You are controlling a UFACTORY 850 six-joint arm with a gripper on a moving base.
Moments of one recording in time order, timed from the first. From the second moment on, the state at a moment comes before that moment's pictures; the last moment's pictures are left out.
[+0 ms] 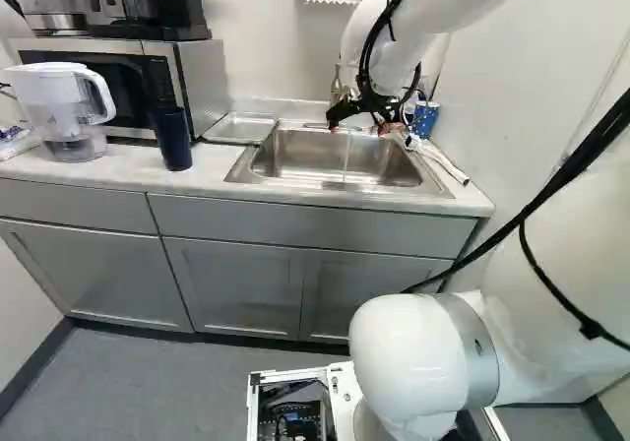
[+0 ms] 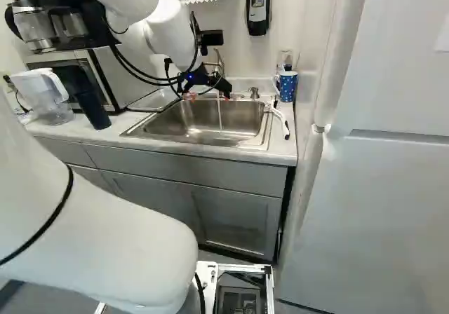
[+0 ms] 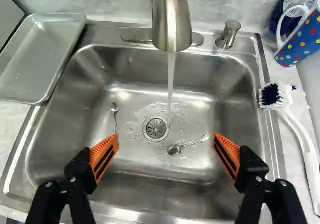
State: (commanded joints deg) arm -3.4 13.5 -48.7 0.0 -22.1 0.0
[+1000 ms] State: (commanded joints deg) arm 3.8 11.0 -51.0 0.0 -22.1 0.0
